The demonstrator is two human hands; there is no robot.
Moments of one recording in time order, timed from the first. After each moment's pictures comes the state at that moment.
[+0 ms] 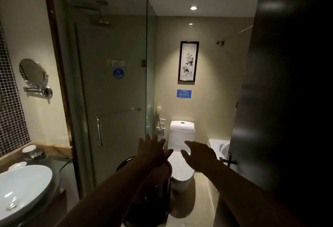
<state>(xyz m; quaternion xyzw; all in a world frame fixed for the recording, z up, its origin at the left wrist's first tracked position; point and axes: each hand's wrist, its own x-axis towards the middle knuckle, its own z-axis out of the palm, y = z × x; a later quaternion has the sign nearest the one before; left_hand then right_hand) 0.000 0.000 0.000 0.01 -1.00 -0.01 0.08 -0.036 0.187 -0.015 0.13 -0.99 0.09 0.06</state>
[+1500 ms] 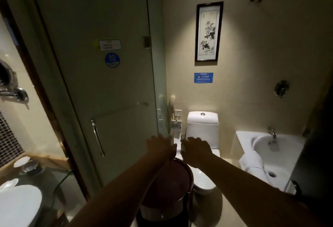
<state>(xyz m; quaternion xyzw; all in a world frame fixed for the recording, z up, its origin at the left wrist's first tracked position) -0.340 -0.078 -0.065 0.09 -1.00 0.02 0.03 -0.373 0.069 -0.077 0.23 -0.97 0.02 0.03</state>
